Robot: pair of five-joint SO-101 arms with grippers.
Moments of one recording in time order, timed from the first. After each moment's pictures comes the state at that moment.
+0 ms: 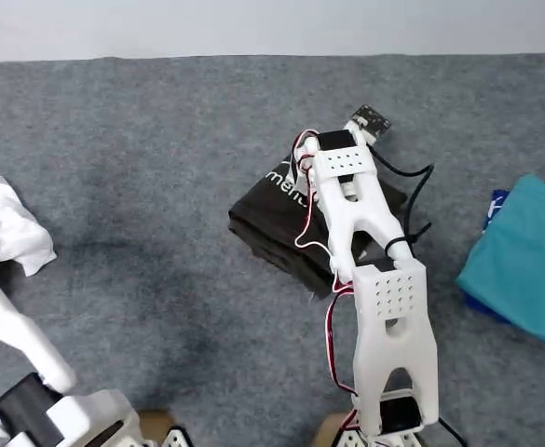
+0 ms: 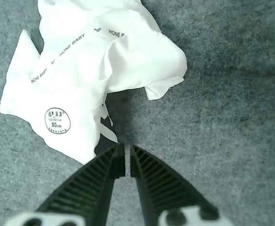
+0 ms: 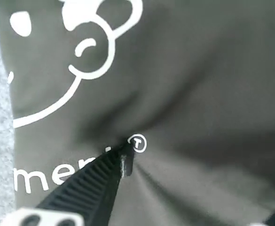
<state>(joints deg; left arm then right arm) -46.9 -8.2 6.8 84.7 -28.4 -14.5 51.3 -37.8 74.7 -51.1</state>
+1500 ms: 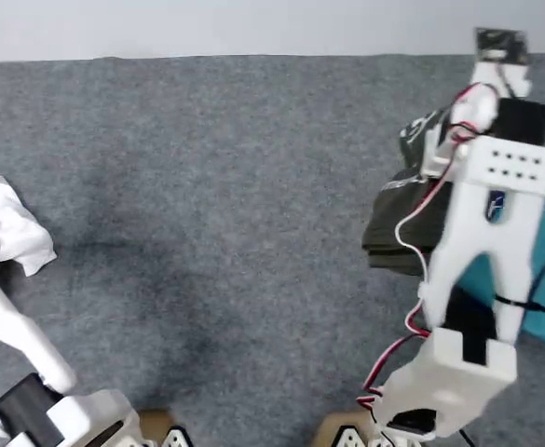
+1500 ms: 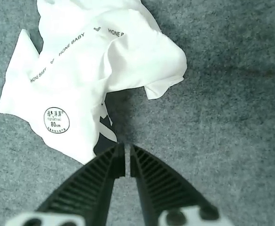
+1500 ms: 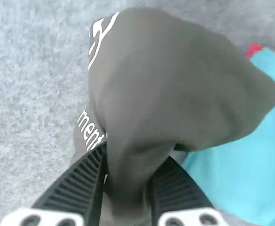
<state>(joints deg) -46.9 -8.2 7.0 84.9 -28.4 10.8 10.3 -36.7 100.4 3.3</state>
